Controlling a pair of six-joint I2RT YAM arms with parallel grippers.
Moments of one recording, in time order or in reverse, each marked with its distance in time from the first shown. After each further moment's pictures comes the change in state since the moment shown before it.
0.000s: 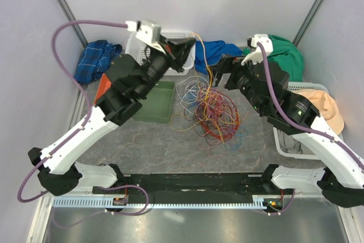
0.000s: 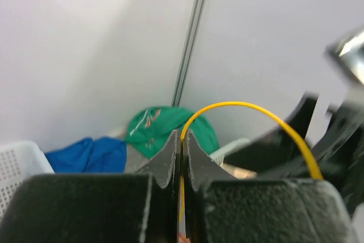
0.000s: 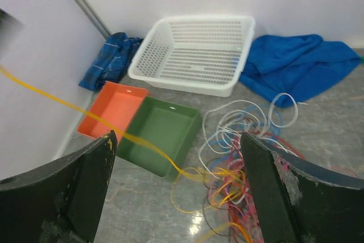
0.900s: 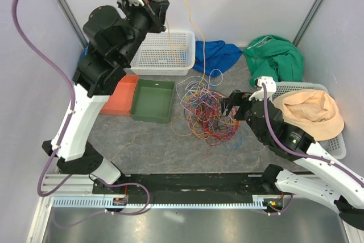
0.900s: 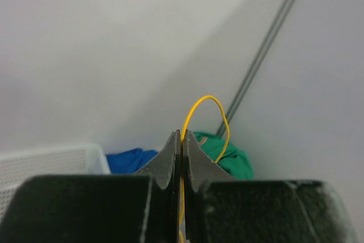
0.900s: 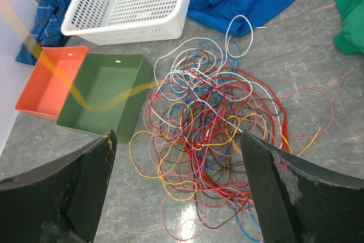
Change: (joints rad) left arm 0.124 0.286 0.841 -0.587 -0.165 -0.045; right arm 0.000 -0.363 -0.635 0.091 0.119 0.152
